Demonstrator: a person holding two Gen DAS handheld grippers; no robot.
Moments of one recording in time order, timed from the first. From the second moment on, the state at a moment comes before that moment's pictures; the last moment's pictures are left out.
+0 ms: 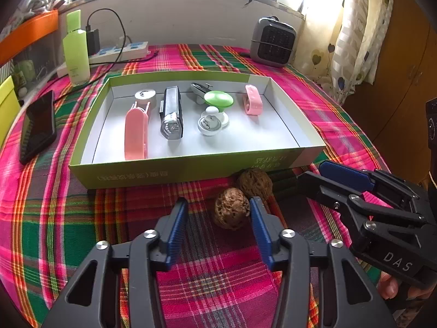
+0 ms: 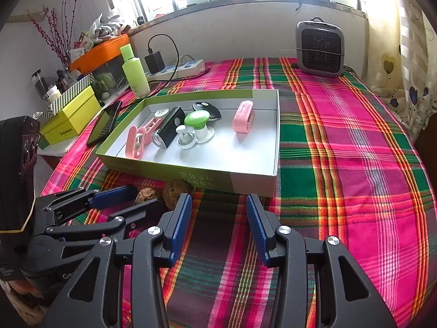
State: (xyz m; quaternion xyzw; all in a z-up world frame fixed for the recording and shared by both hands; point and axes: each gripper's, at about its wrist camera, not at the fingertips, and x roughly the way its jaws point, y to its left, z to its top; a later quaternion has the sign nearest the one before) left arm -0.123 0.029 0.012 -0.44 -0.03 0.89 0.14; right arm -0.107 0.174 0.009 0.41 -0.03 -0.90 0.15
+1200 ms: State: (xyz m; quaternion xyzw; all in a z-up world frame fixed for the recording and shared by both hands) left arm -0.120 -0.017 0.009 -0.44 -0.05 0.89 0.11; right arm -0.119 0.123 -0.006 0.43 0.02 -0.89 0.16
